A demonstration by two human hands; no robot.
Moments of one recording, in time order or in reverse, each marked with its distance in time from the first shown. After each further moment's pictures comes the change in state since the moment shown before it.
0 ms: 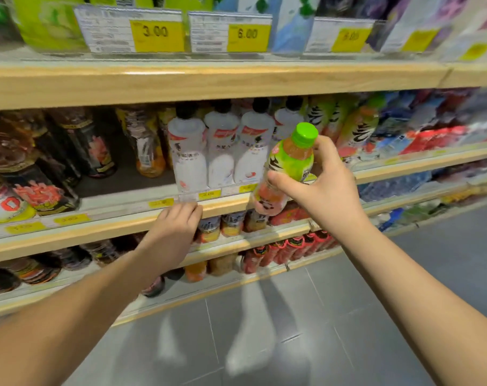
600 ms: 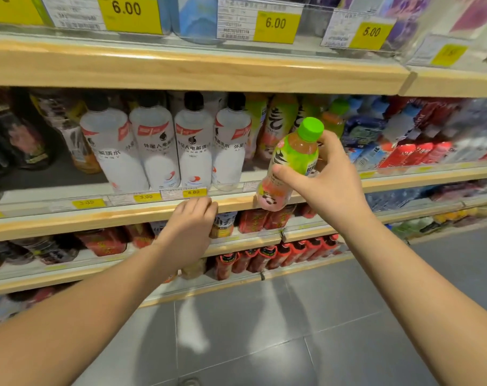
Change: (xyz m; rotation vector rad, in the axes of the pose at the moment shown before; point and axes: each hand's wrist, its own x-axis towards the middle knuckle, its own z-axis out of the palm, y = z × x) left_hand 0.105 0.130 -0.015 -0.102 0.055 -0.049; right_hand 0.061 0.095 -0.092 -0.010 -0.085 0.044
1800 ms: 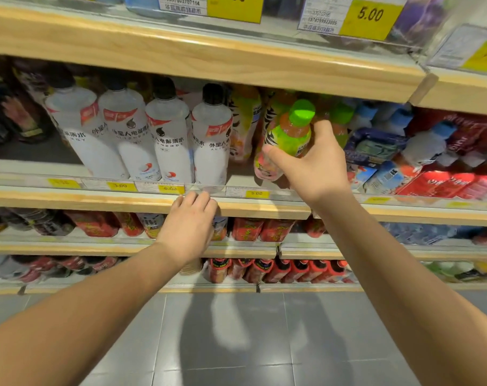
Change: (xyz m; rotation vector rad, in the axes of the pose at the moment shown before) left_hand 0.052 0.063 -0.001 0.003 -0.003 -0.291; right_hand 0.080 0.044 -0.008 0.025 -0.108 0.005
